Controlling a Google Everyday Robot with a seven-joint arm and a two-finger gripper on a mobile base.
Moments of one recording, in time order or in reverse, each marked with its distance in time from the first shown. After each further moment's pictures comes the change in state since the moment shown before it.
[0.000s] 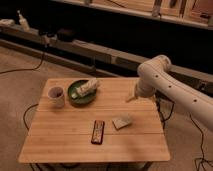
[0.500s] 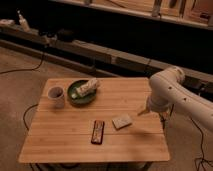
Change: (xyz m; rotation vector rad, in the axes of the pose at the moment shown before) arm -0.075 0.019 -0.013 -0.078 -0.108 0.156
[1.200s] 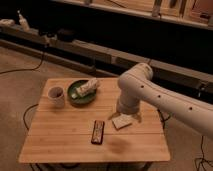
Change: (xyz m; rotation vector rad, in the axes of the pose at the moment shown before) arm -0.057 -0.166 -0.047 0.159 -0.034 -0.229
